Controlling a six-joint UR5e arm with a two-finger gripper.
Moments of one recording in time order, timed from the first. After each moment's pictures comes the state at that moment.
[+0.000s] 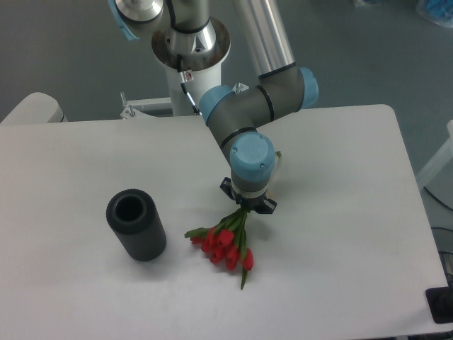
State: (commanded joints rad) arm 2.46 -2.02 -1.73 -1.00 1.64 0.98
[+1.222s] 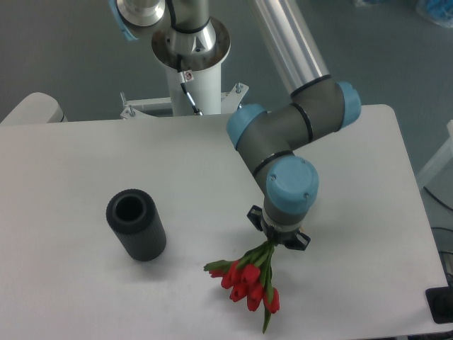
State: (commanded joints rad) arm 2.46 -2.19 -1.31 -1.29 1.60 1.06
